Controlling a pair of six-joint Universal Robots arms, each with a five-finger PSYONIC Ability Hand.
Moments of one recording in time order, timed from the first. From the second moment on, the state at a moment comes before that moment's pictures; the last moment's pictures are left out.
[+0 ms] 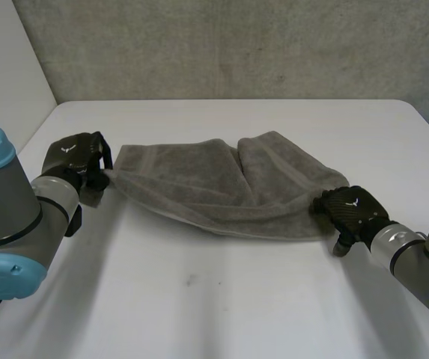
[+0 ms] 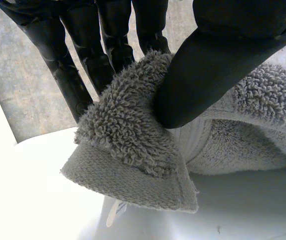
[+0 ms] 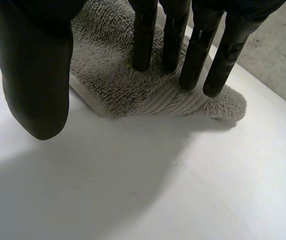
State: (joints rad) left arm 4.39 -1.90 -1.63 3.36 -1.65 3.08; right arm 1.72 -1.09 1.78 -0.26 1.21 2.62; left_hand 1.19 1.22 1.22 1.22 1.02; right_hand 0.46 0.46 0.46 0.46 0.26
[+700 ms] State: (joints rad) left arm 4.39 -1.90 -1.64 3.36 -1.65 3.08; right arm 1.74 -1.01 1.70 -0.28 1.21 2.63; left_hand 1.19 1.22 1.22 1.22 1.02; right_hand 0.61 0.60 0.60 0.60 0.43
